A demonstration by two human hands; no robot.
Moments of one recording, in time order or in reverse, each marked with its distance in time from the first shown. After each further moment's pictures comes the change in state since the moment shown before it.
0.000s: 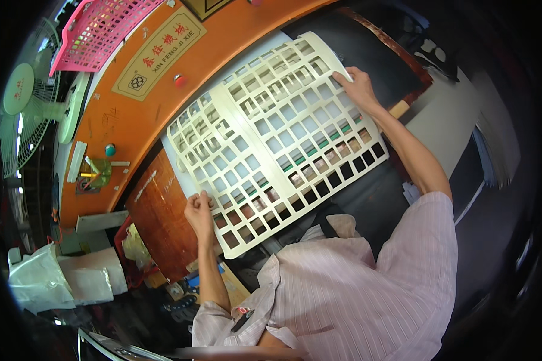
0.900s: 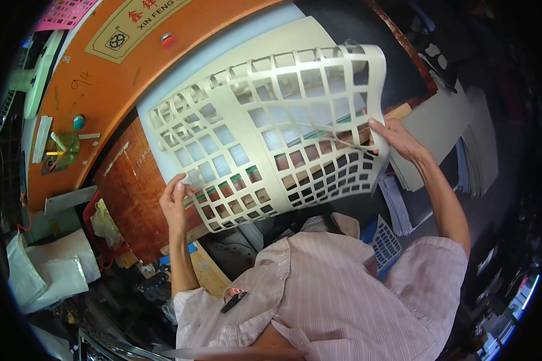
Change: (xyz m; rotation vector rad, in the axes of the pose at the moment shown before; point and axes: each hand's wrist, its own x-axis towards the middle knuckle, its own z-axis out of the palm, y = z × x) left_hand 0.008 -0.003 -0.035 -0.295 -0.343 -0.100; right_hand -0.089 -0.007 -0.087 -0.001 -0.688 0.440
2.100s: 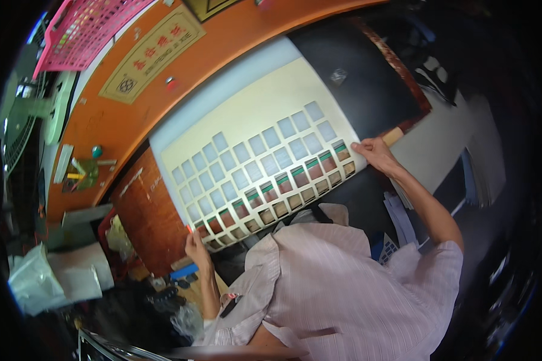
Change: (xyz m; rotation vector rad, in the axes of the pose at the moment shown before) left_hand -0.068 -0.071 0.024 0.165 0.512 0.093; right_hand 0.047 0.024 -0.010 -0.116 0.265 -0.110
